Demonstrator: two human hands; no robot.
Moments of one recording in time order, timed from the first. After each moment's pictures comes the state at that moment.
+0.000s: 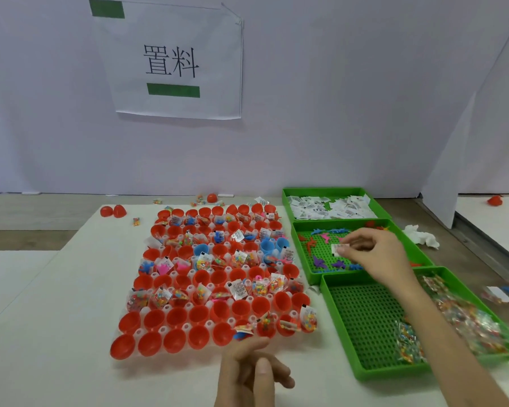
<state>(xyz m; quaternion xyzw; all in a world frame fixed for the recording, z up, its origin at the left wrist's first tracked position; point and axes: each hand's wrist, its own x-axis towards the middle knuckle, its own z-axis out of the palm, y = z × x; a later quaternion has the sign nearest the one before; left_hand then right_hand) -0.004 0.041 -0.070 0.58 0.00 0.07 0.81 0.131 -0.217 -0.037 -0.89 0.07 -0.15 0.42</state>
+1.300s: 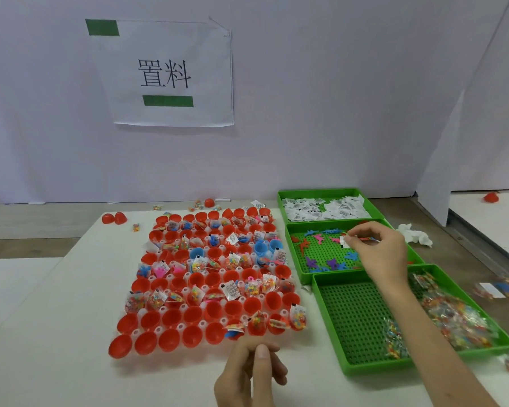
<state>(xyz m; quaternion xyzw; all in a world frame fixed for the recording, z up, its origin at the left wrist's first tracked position) -0.003 0.020 -0.078 0.69 -0.04 0.17 0.70 0.131 -0.219 -0.044 -0.81 0.14 -0.31 0.47</state>
